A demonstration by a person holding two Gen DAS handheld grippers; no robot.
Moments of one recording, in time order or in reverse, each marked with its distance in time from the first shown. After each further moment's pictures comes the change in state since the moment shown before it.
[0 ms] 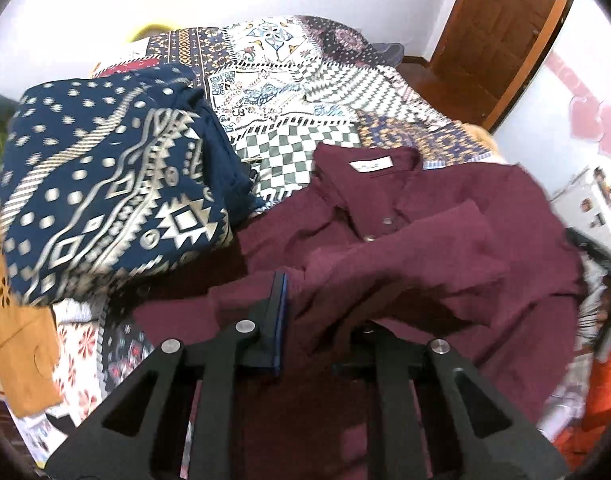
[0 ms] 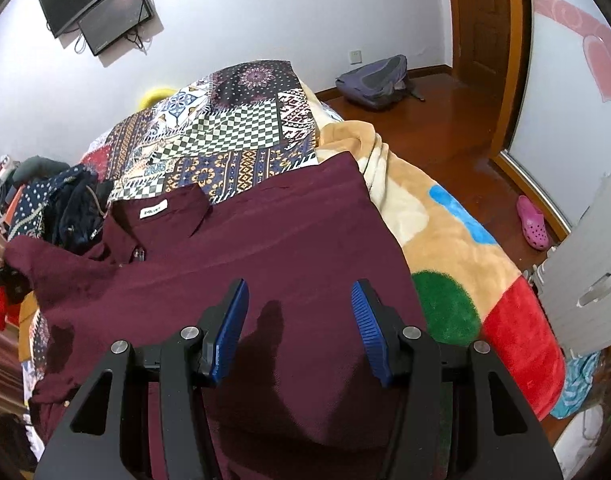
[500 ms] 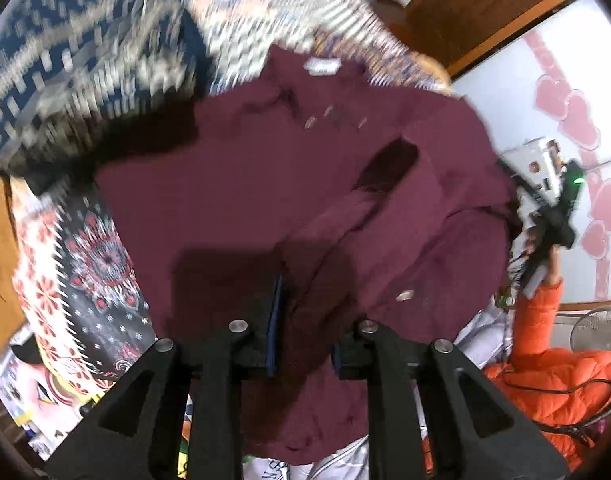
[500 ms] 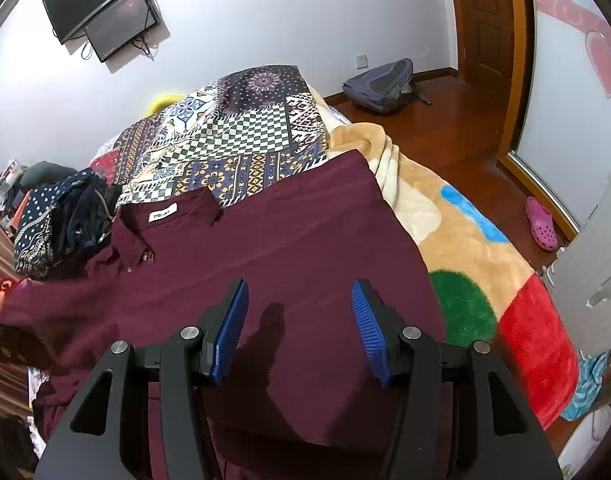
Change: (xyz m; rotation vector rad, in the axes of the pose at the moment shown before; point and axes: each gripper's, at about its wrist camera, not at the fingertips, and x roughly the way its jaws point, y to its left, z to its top) left arm -0.012 0.005 -0.053 -0.079 0.332 -0.183; right arm 0.004 0.005 -0.004 -0.001 -0.021 0.027
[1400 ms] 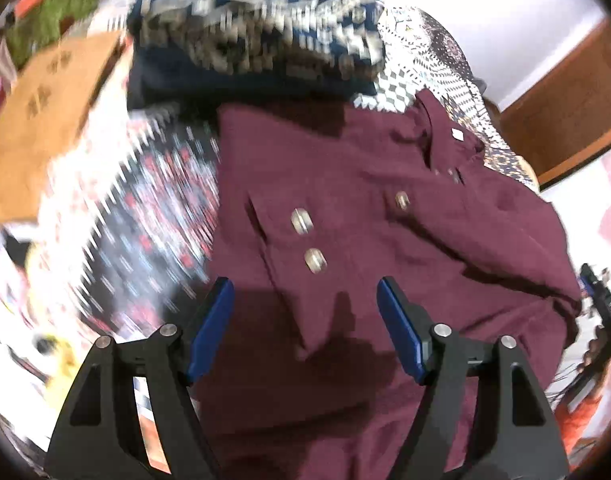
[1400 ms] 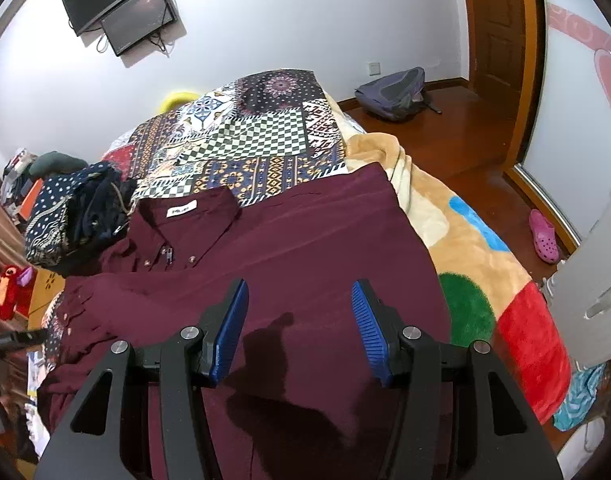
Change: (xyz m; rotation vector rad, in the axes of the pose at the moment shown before) left arm 0.023 0.046 -0.072 -0.397 -0.318 0.132; right arm -0.020 0.016 -0.003 -0.048 -0.009 0.025
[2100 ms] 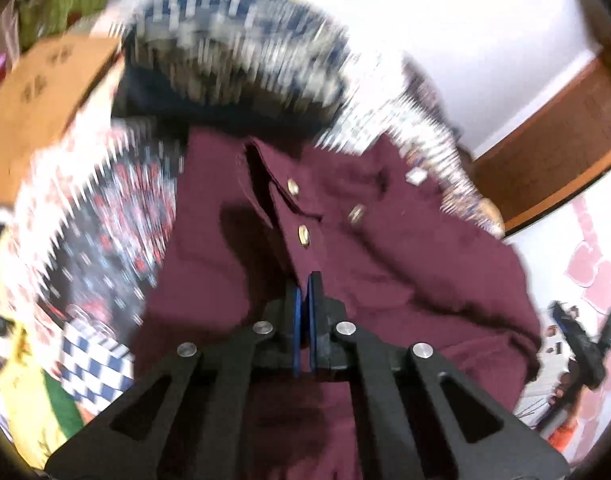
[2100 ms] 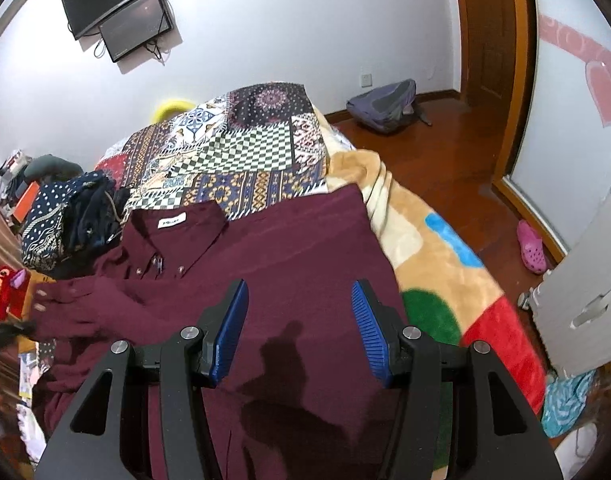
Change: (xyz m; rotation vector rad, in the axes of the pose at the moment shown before) left arm -0.038 -0.027 -0.001 -0.040 -0.197 -0.118; right arm -0.013 -0.007 0.011 -0.020 -0.043 -0.048
